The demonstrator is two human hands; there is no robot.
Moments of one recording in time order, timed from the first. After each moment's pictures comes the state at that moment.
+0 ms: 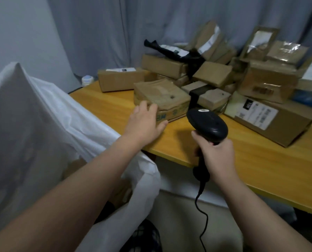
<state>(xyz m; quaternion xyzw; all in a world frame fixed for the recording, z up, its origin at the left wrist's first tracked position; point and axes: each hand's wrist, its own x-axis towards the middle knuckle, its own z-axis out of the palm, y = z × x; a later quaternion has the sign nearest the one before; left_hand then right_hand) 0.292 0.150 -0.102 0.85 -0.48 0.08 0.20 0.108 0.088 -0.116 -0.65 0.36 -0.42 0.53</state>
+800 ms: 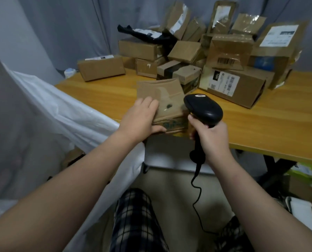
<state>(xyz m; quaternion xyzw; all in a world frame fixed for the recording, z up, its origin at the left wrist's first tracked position) 0.208 0.178 -0.106 0.76 -0.62 0.15 0.13 0.029 0.114 -0.119 -0.58 0.35 -0.45 0.59</state>
